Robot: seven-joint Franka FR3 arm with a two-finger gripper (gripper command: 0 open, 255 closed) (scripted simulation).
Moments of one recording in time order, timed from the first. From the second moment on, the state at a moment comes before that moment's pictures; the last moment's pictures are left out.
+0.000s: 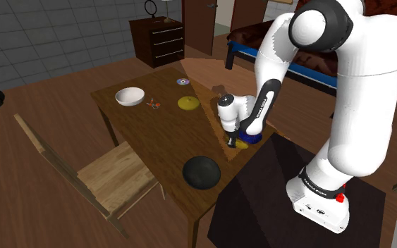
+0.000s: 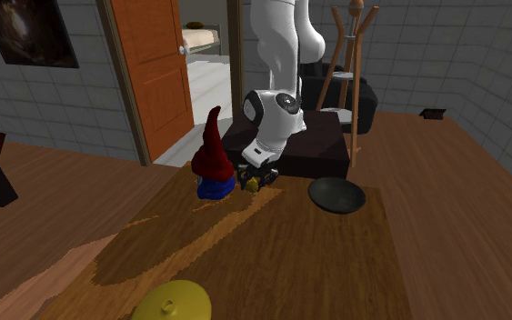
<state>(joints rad) -0.04 0.46 -0.10 -2.52 -0.88 2.75 0.41</state>
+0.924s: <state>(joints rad) -0.09 0.22 -0.02 -2.61 -0.71 2.61 0.23</state>
